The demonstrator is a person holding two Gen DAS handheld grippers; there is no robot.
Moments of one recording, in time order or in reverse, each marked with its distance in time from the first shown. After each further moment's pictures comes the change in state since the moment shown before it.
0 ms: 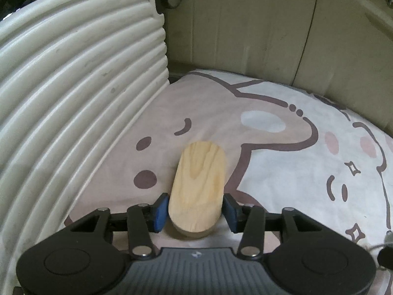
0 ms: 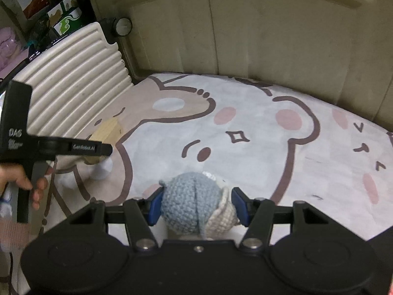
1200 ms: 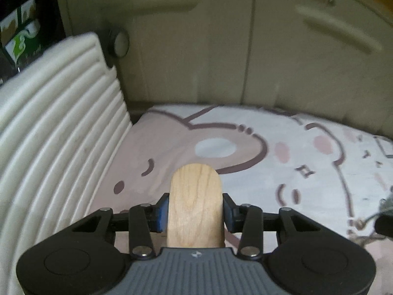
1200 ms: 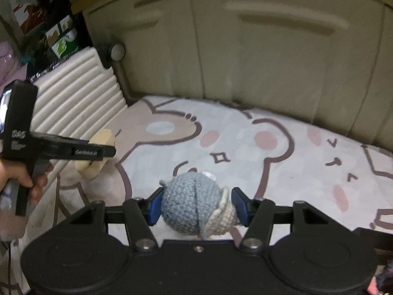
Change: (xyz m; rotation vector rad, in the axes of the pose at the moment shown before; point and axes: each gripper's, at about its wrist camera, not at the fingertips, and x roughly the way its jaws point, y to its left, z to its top) left arm -0.058 -0.026 0.020 0.187 -0.077 -0.116; right arm -0.049 -0.004 0.017 0.021 -0.069 -0.053
